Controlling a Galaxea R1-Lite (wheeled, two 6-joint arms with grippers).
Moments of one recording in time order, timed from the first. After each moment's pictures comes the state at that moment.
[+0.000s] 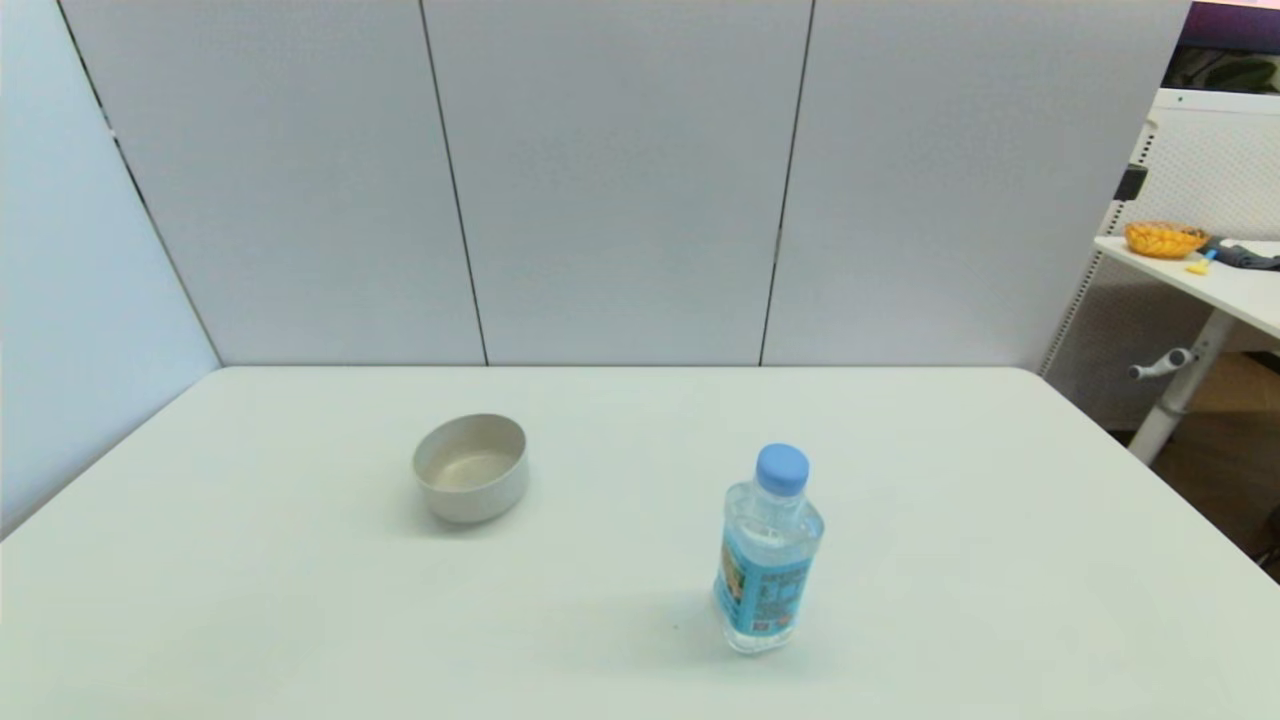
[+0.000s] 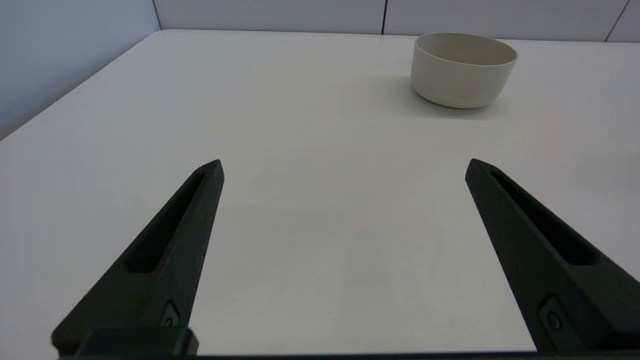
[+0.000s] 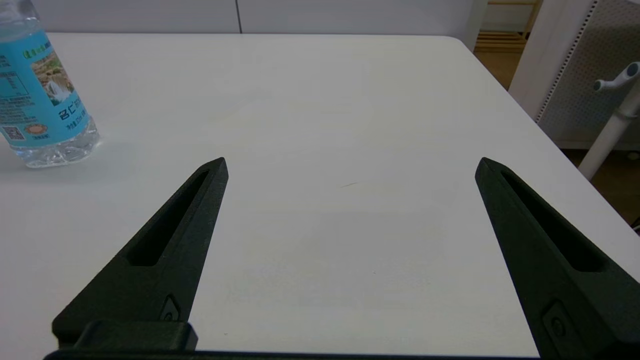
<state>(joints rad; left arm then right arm) 0.00 0.00 0.00 0.00 0.00 0.00 0.00 0.00 0.00 0.00 0.00 -0.01</state>
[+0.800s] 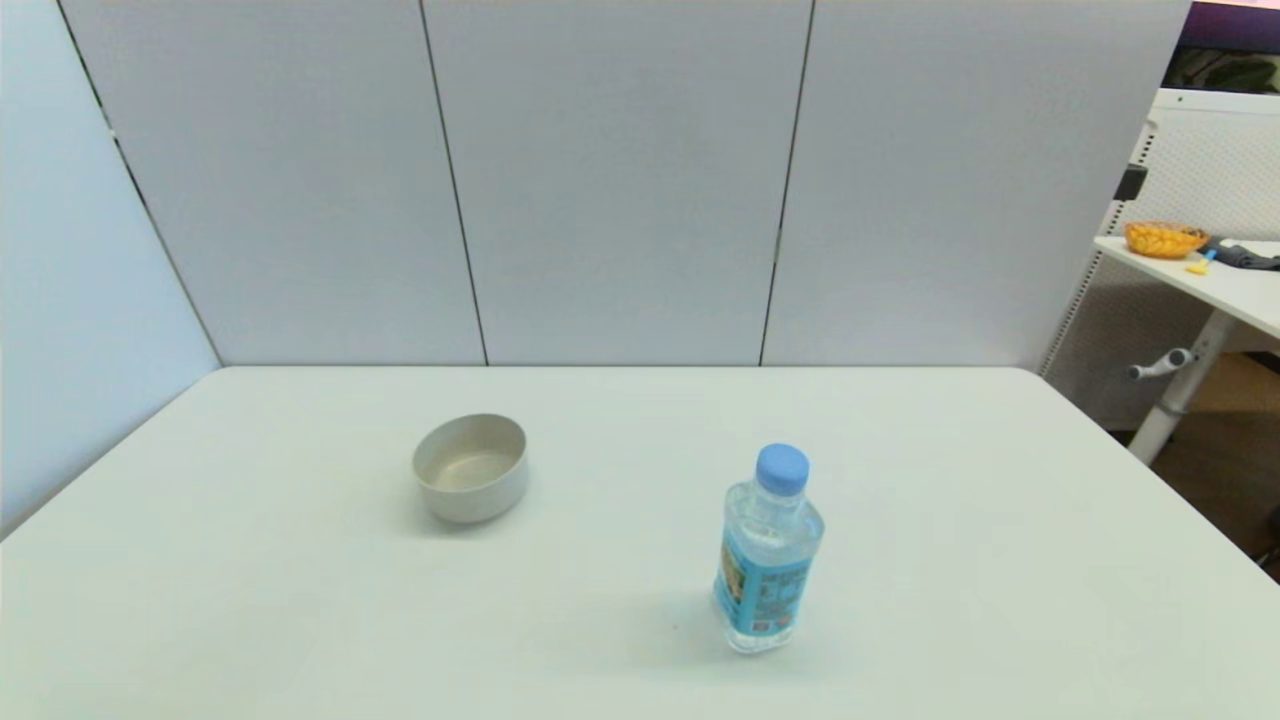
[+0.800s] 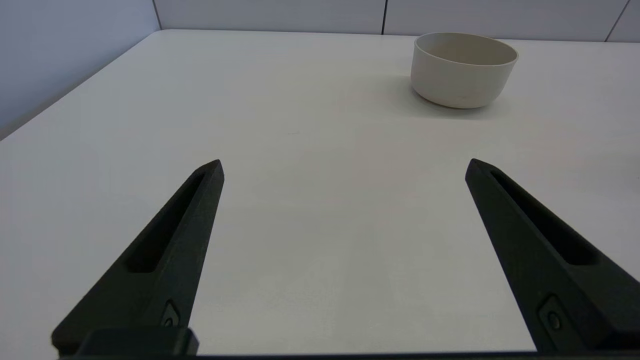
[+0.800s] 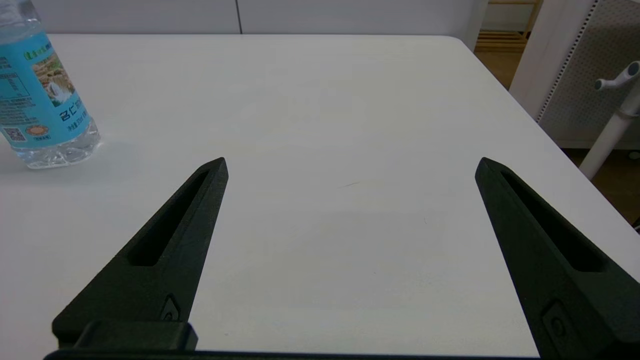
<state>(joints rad) 0.00 0.00 0.00 0.00 0.00 0.00 0.00 0.00 0.00 0.00 0.00 -0.01</state>
